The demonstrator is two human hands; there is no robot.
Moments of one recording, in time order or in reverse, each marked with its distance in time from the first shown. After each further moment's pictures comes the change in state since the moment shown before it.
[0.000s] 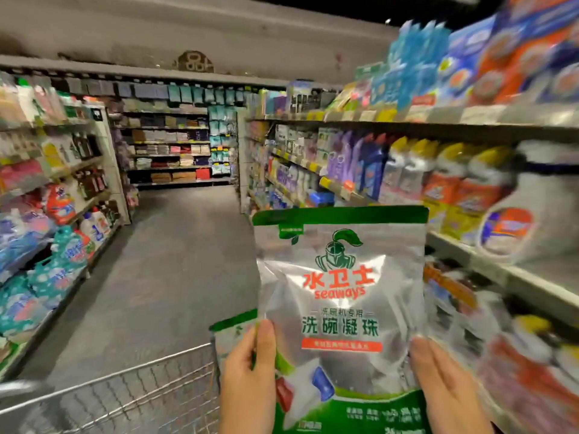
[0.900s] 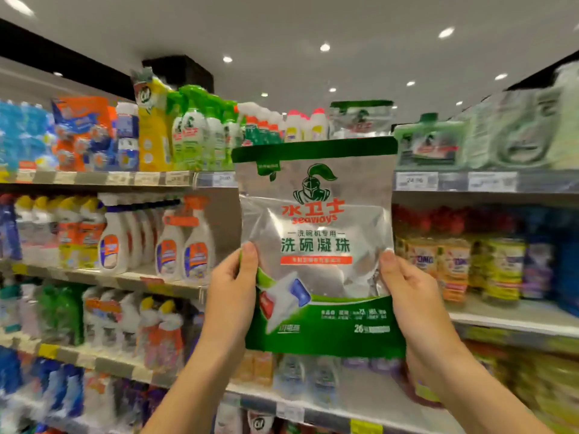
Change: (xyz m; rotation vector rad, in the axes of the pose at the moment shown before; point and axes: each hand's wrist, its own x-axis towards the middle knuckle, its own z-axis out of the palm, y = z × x) left_hand -0.459 0.164 0.205 -0.374 -1.090 0.200; right_hand -0.346 -0.240 -0.421 -0.274 0.823 -0.195
